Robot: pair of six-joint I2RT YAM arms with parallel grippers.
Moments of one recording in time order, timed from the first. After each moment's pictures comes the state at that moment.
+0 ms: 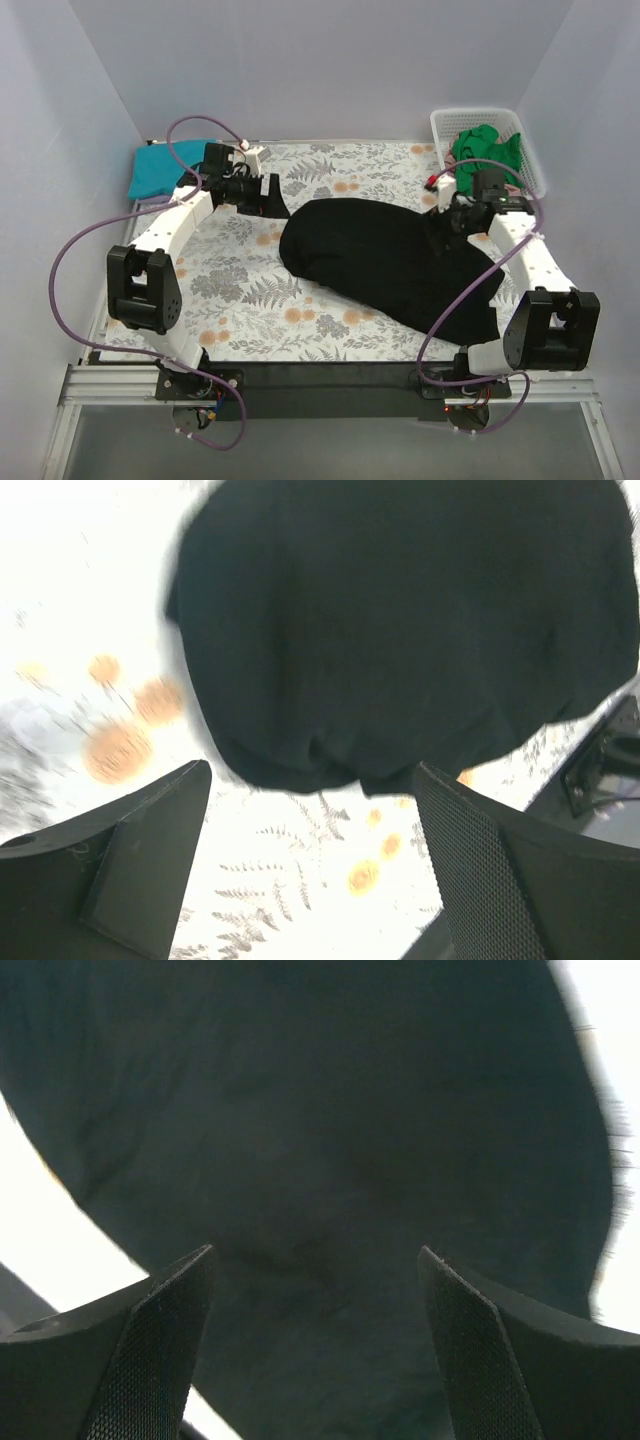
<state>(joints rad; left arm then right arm) -0.21 1.68 1.41 -0.58 0.62 -0.04 -0.06 1.40 1.16 -0.82 -0.58 -0.49</state>
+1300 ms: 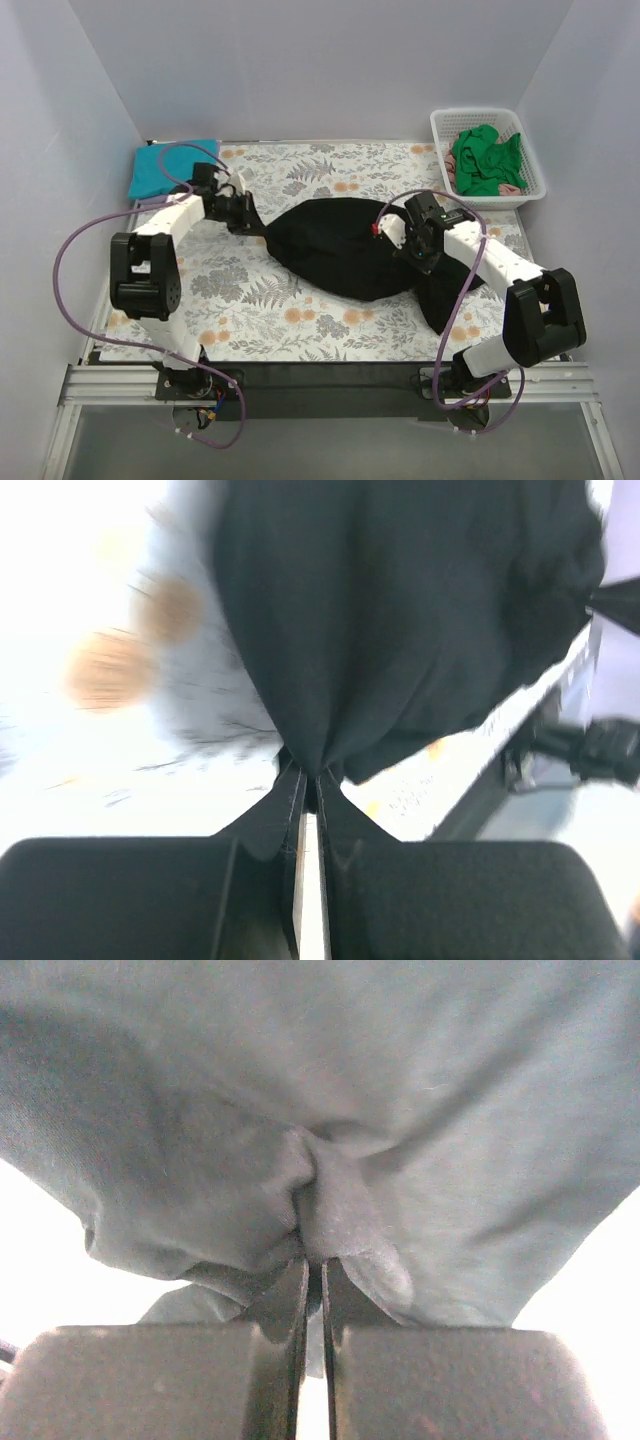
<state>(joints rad) -0.10 1.79 1.21 -0.57 0.78 -0.11 0.40 1.45 0.97 -0.82 -0.07 -0.66</state>
